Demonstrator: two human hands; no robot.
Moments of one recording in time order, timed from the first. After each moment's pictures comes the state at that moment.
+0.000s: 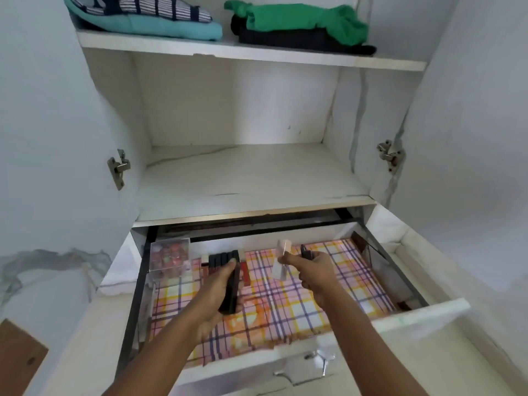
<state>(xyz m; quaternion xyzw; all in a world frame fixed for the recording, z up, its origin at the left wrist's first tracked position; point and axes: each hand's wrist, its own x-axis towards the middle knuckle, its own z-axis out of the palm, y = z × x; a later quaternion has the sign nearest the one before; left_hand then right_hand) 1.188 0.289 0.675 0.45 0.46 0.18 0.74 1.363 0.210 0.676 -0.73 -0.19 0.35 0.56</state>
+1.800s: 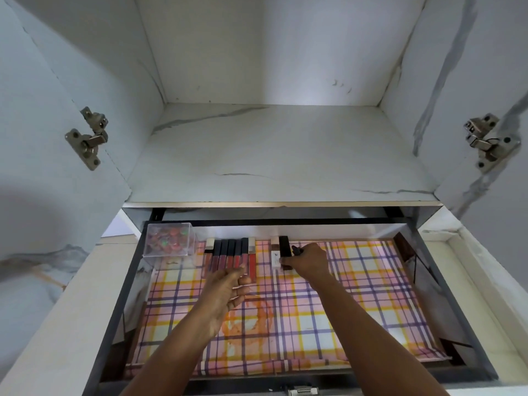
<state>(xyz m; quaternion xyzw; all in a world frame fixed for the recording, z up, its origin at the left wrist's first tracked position) 1.247 0.326 0.606 0.35 0.57 0.24 0.71 1.444 0.317 0.566 -0.85 -0.33 0.33 0.24</state>
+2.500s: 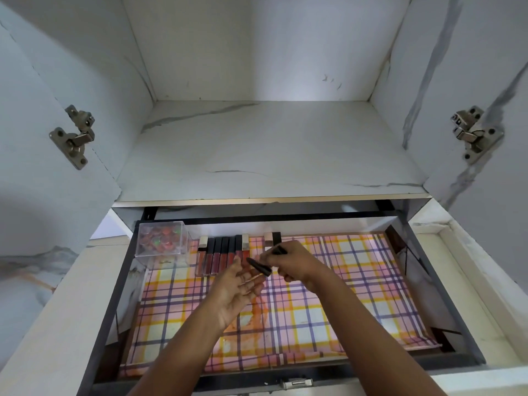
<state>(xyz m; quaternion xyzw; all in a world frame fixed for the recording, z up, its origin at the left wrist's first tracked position) 1.272 0.323 0.606 0.18 0.51 0.25 0.80 1.419 0.294 0.623 -0.69 -0.37 0.53 0.34</state>
